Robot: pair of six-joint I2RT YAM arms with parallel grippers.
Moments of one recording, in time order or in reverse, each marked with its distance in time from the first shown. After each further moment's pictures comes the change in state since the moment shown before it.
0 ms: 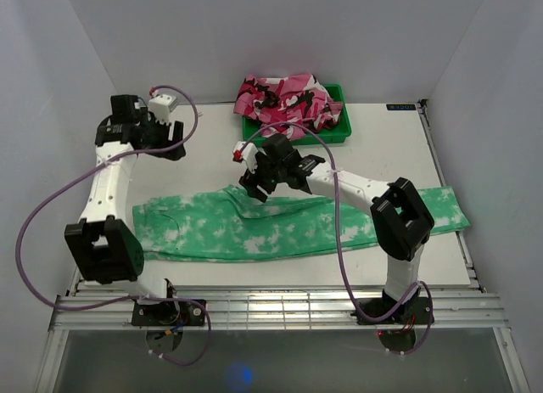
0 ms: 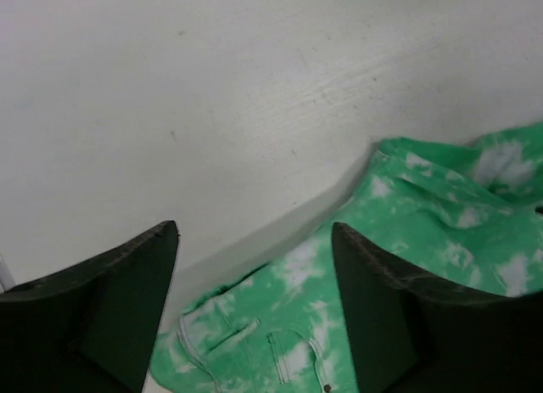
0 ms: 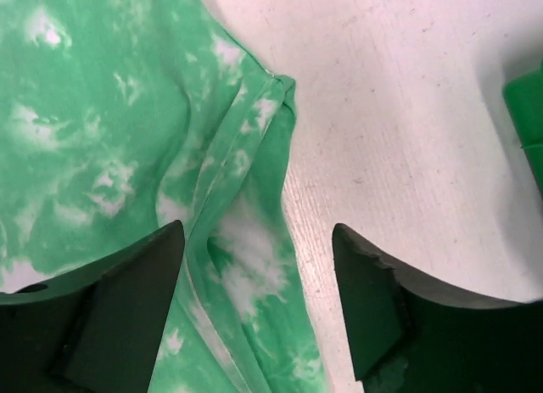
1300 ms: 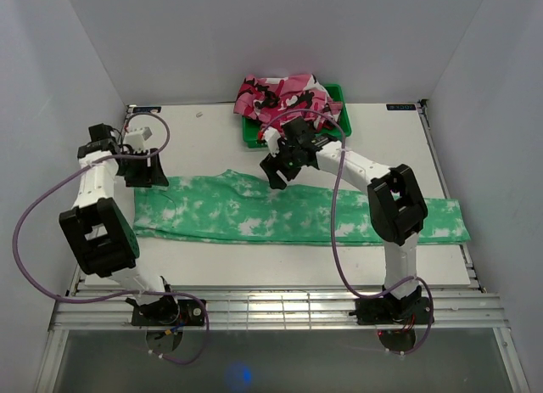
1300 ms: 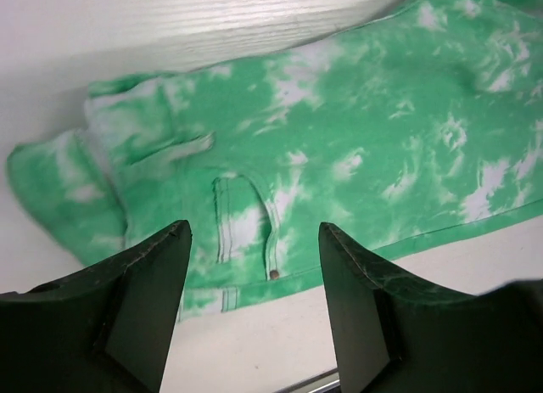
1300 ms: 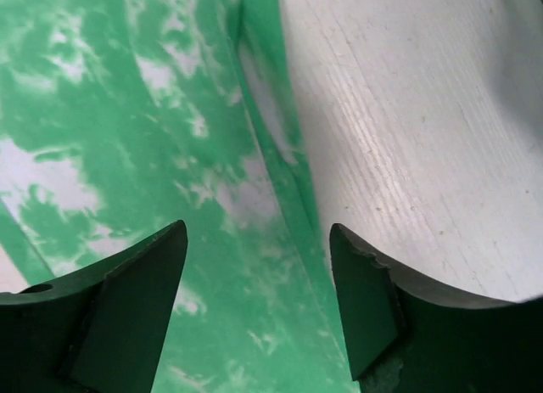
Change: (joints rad) left arm 0.262 0.039 -0.223 -0.116 0.154 0.000; right arm -0.204 0.132 0.168 -0.290 -0.054 0.057
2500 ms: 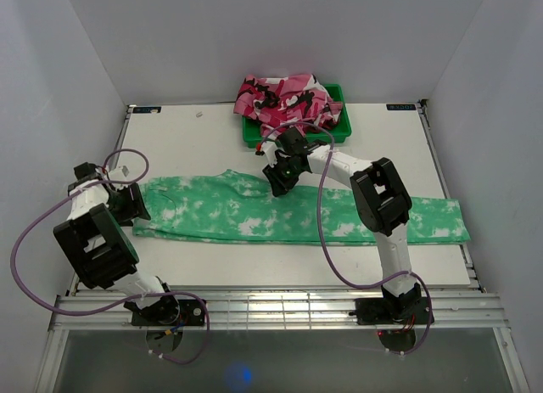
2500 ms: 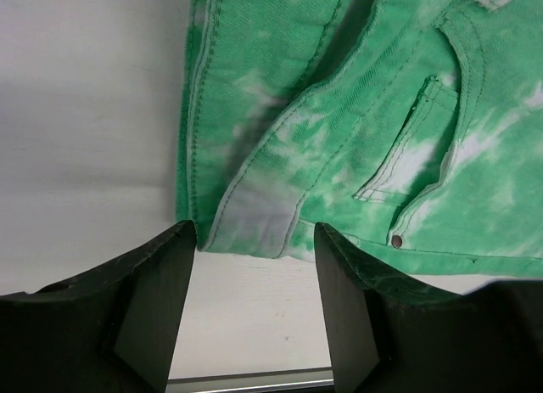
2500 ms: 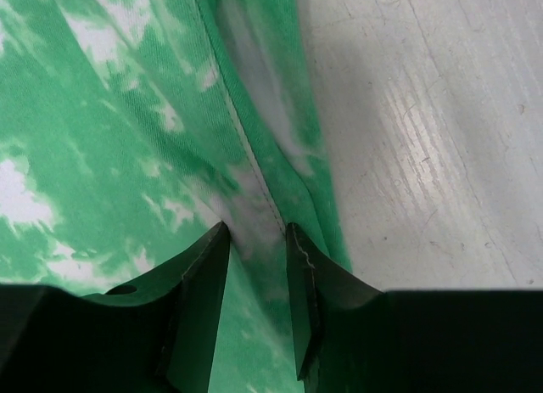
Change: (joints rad) left arm 0.229 -0.094 -0.328 0.130 -0.199 -0.089; right arm -0.004 0.141 0.014 -0.005 -0.070 0.012
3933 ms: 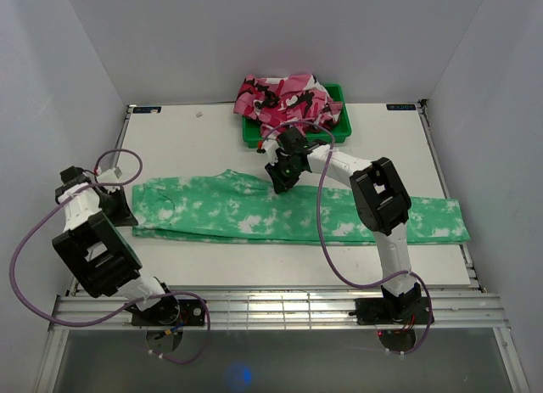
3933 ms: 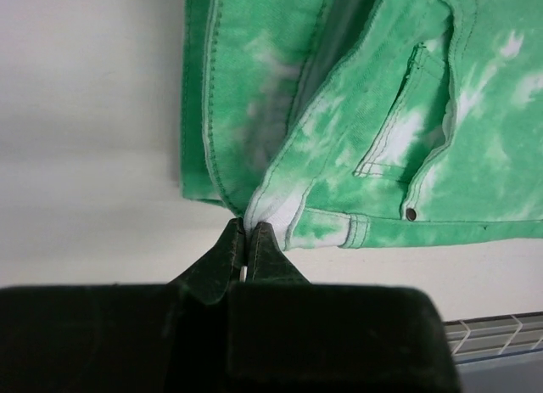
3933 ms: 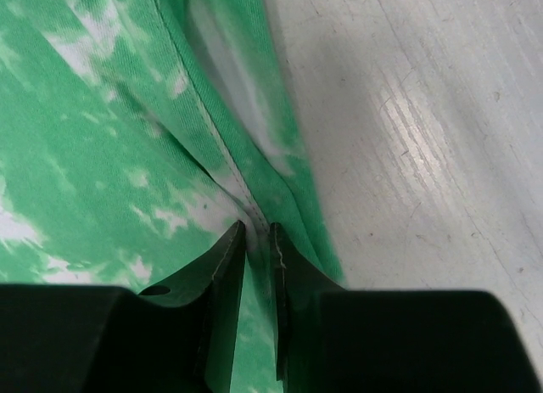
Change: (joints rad) left arm 0.063 -0.036 0.028 -0.105 0.040 0.088; right arm -0.004 0.010 0.008 0.008 0.041 0.050
